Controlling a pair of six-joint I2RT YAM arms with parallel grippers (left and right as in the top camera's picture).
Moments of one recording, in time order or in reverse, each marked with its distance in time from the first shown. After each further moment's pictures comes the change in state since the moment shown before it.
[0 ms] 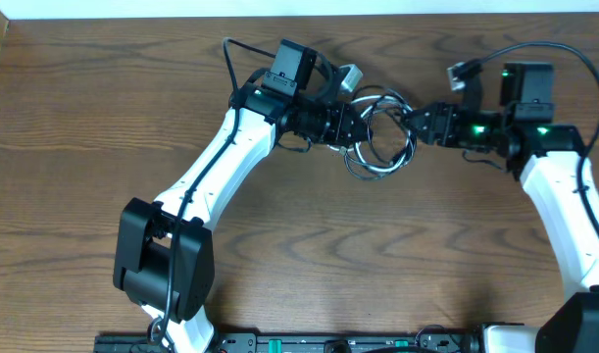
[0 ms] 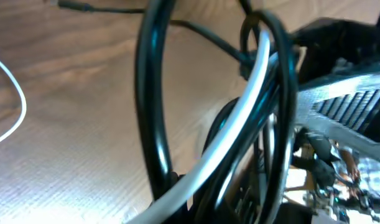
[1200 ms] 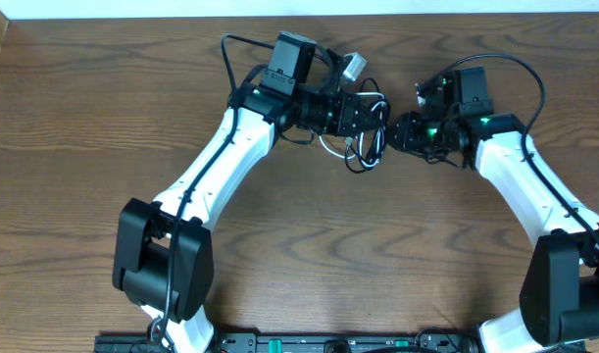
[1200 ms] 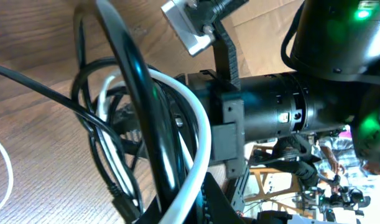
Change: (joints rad) left arm 0.010 0.000 0.000 0.136 0.076 -0.065; right arm 0.126 0.188 0.000 0.027 0.238 0.191
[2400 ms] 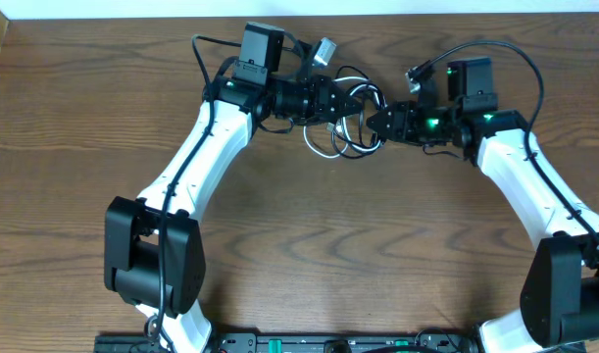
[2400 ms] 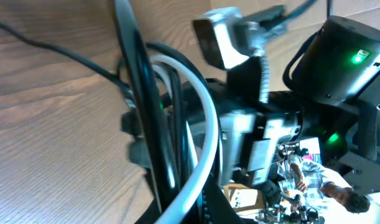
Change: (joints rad) left arm 0.096 0.000 0.000 0.025 0.098 -0.131; right arm 0.011 -0.006 0.030 0.084 -0.166 0.002
